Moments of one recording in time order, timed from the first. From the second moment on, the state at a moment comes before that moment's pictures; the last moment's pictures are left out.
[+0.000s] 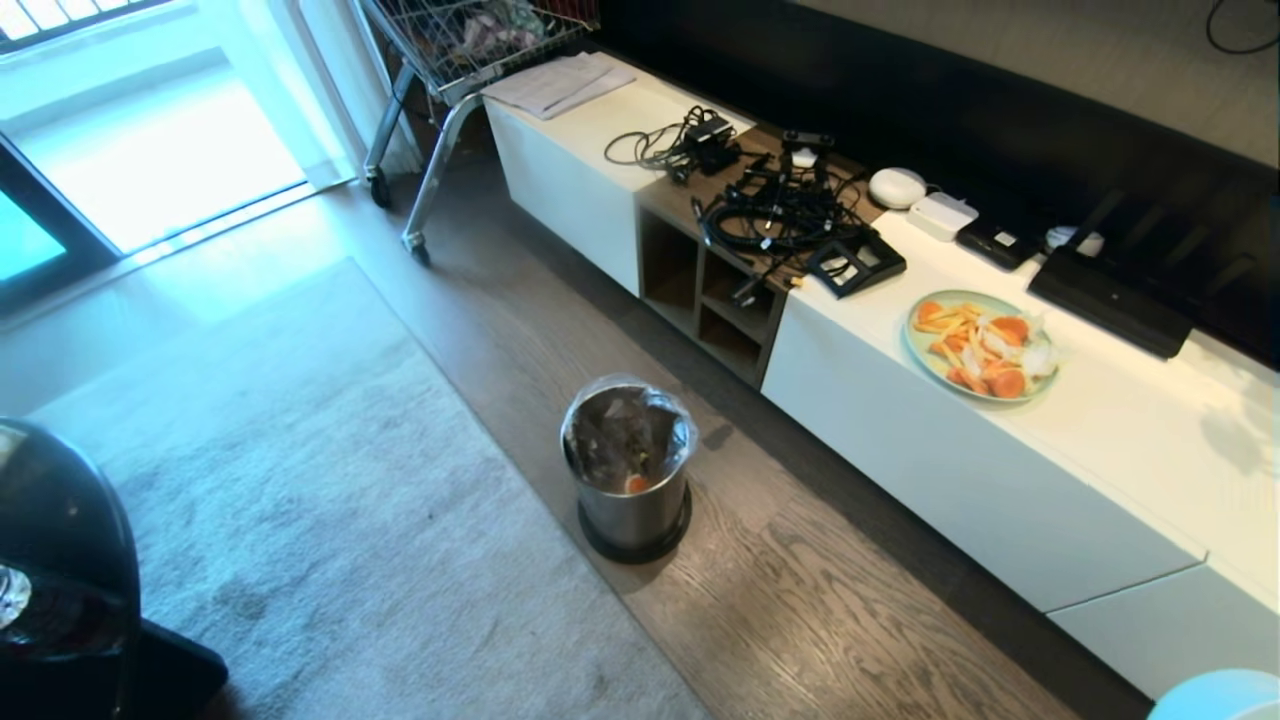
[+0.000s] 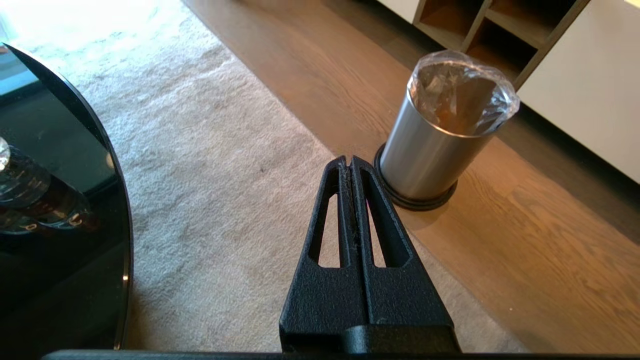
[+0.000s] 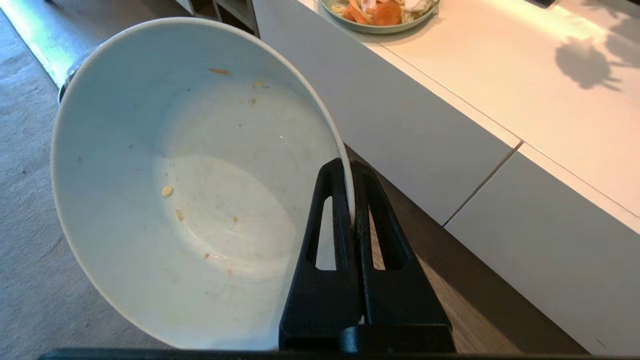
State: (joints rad) left arm 0.00 0.00 0.00 0.00 0.01 -0.07; right arm 0.00 0.00 0.00 -0.01 0.00 0.00
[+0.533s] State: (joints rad) left arm 0.00 0.00 0.00 0.00 0.01 -0.07; right arm 0.00 0.00 0.00 -0.01 0.00 0.00
